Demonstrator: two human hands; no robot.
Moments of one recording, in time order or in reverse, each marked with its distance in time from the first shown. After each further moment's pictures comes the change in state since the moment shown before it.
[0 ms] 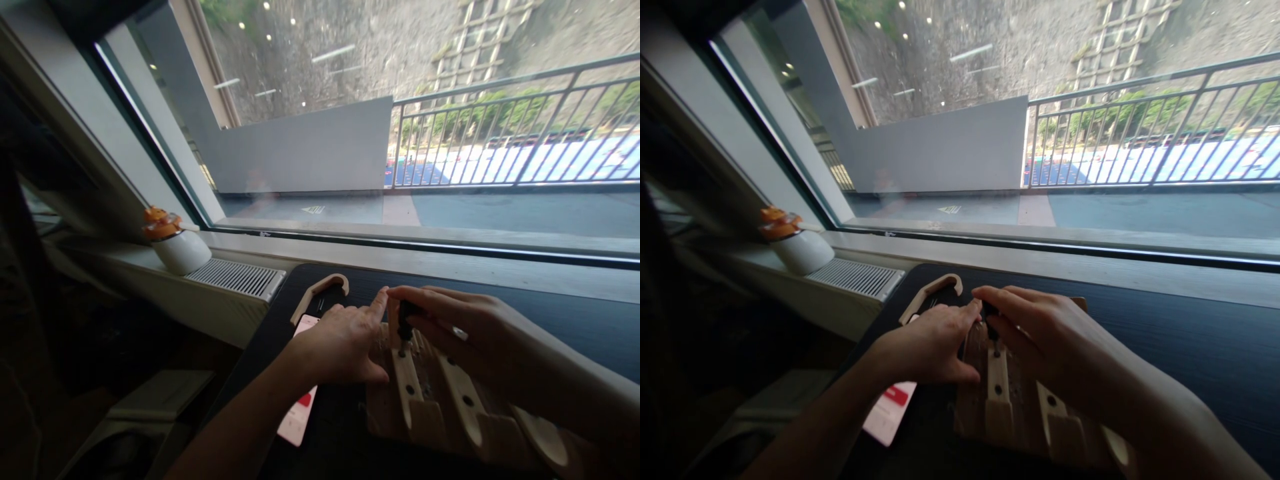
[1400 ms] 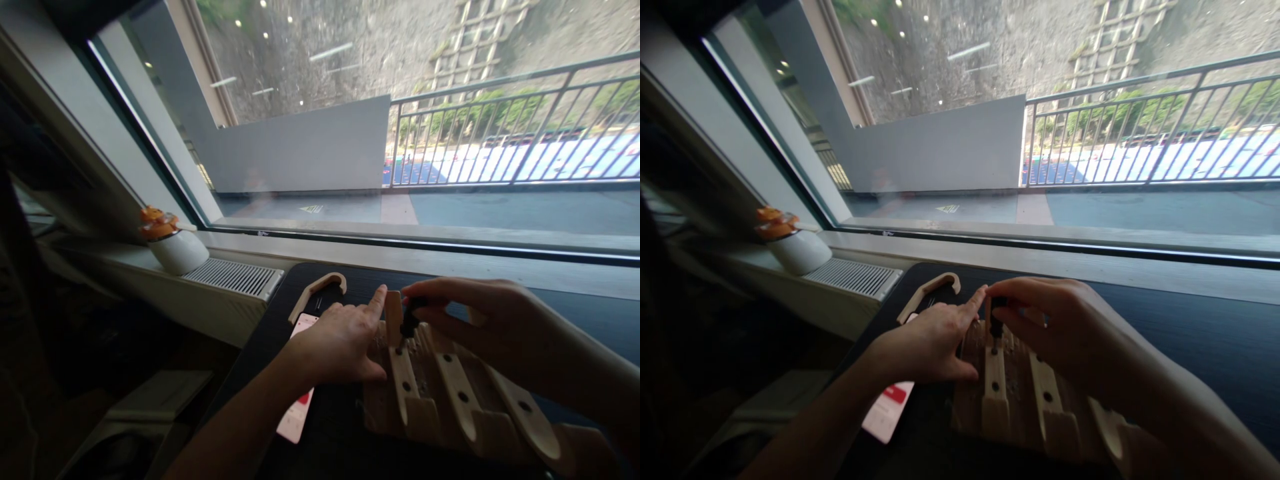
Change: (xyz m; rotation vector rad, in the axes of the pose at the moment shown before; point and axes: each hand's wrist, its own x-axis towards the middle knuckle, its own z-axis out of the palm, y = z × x) left_hand -0.001 0.000 0.001 0.008 -0.001 -0.018; right_hand -0.001 0.000 -0.014 0.081 0.019 0.181
